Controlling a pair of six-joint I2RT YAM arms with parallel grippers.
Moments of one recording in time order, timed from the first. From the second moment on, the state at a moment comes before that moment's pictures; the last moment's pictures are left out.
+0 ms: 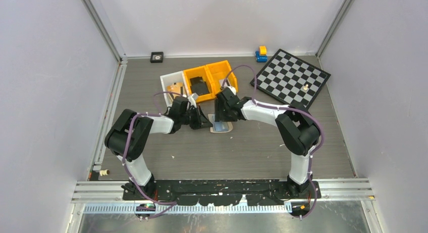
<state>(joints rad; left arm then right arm) -0.44 1.74 0.72 0.34 0.54 -0.75 0.71 1.89 1.22 -0.29 0.10 0.62</state>
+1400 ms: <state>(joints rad) -0.41 1.63 0.68 0.35 0.55 -0.74 0.72 1.49 0.99 -0.33 0.39 0.48</state>
